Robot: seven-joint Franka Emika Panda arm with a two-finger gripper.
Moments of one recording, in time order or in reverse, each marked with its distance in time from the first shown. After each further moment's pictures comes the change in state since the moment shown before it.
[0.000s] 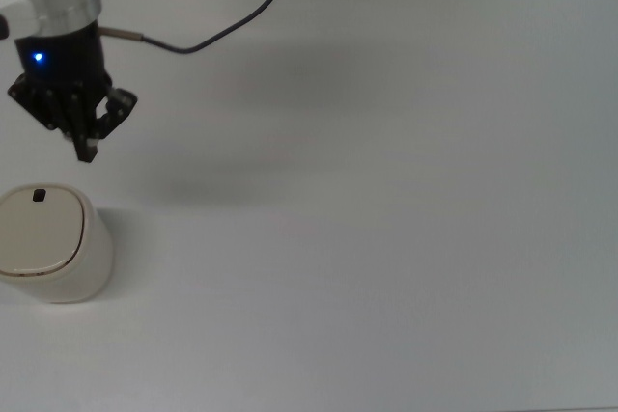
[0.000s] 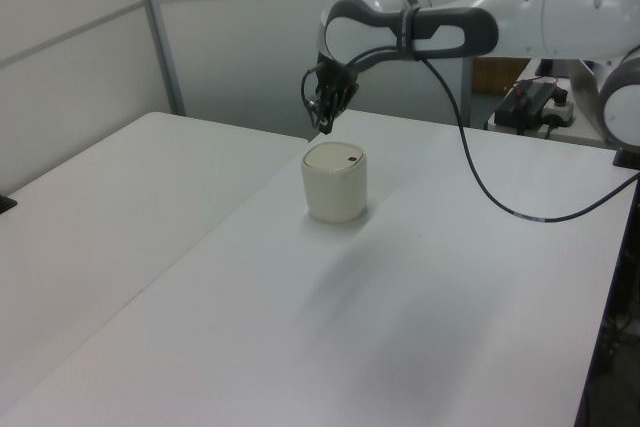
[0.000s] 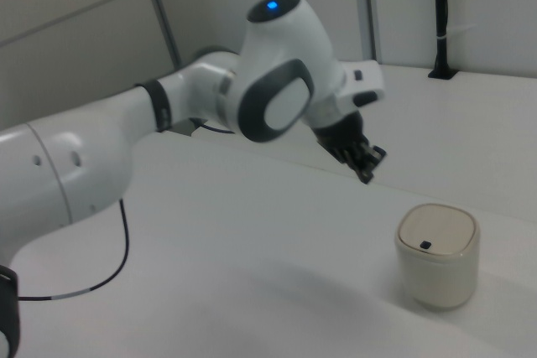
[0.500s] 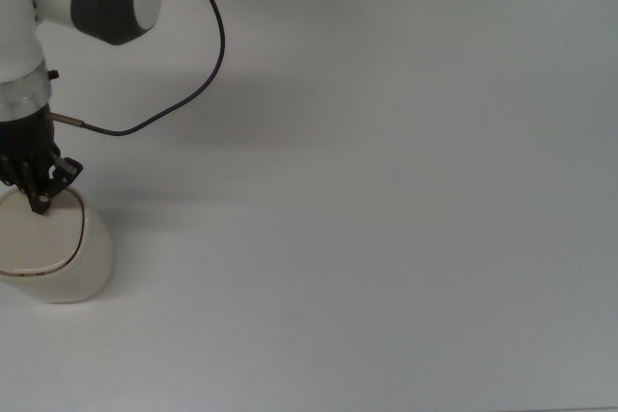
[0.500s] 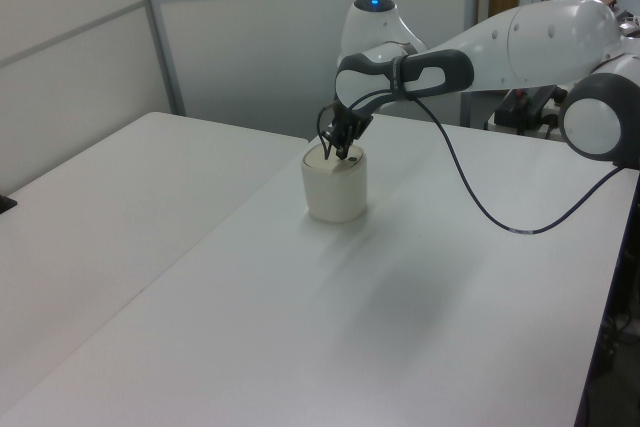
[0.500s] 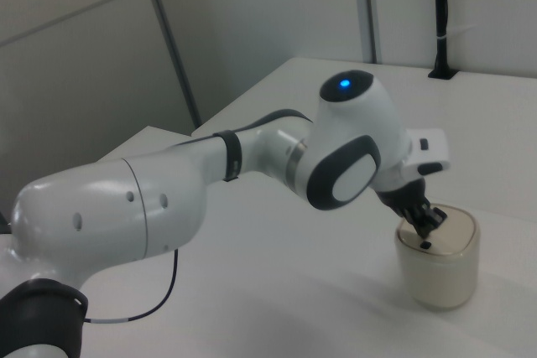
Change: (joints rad) arm -0.092 0.160 -0.001 -0.005 0.000 0.167 0.000
